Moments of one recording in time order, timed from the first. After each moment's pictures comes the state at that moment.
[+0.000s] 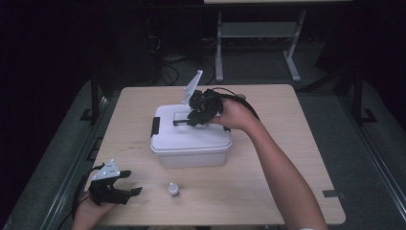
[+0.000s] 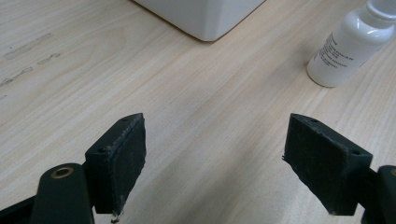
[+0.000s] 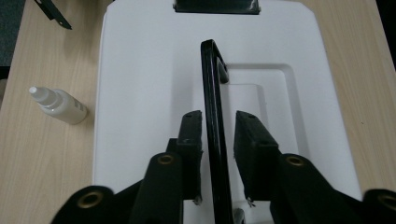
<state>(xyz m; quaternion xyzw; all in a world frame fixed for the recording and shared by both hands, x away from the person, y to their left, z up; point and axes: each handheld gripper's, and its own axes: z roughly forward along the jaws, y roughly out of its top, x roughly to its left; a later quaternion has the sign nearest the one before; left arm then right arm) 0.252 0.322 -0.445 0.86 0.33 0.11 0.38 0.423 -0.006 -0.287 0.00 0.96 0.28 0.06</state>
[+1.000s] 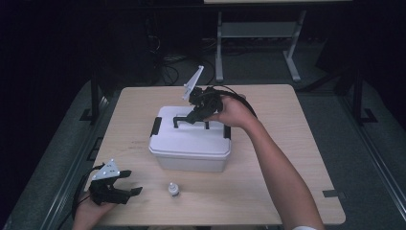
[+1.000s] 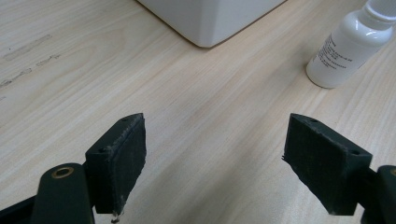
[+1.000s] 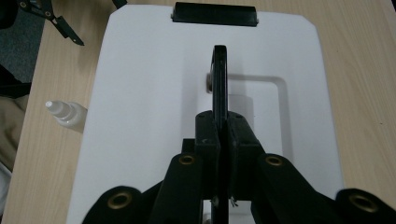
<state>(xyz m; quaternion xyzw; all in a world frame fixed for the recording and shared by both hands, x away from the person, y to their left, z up) 0.253 0.323 -0.445 0.86 0.33 0.11 0.38 0.433 -0.006 -0.286 0.02 0.96 0.29 0.03</state>
